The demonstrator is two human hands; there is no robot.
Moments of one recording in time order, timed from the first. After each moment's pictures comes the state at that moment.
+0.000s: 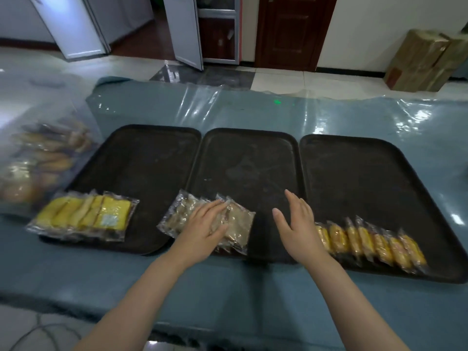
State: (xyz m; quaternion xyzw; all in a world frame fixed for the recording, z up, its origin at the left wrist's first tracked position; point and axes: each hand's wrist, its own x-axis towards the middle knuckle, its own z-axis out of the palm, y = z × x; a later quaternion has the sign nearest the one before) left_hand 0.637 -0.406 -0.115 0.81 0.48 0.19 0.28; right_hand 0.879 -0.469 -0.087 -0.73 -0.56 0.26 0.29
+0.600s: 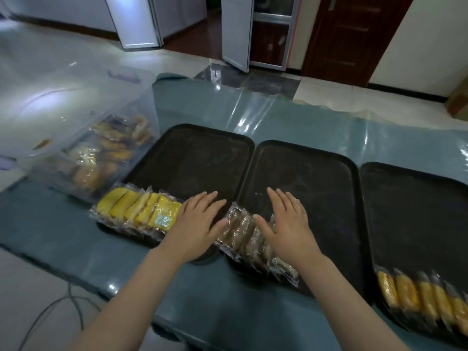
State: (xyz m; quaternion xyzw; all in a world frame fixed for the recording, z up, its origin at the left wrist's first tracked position) left_hand 0.506 -0.353 -0.088 0.81 0.57 0.10 0.12; right_hand 0.741 -0.371 -0.067 -0.65 -0.73 0.15 0.13
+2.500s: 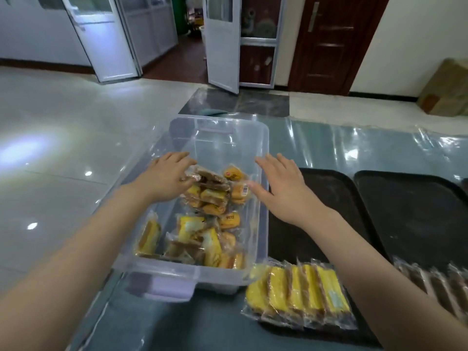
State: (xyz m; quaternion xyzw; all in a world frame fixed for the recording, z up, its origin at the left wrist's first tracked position) left_hand 0.030 -0.009 0.003 0.85 0.52 0.02 0.05; right_hand 0.303 -0.128 0.023 -0.65 -0.74 0.09 0.14
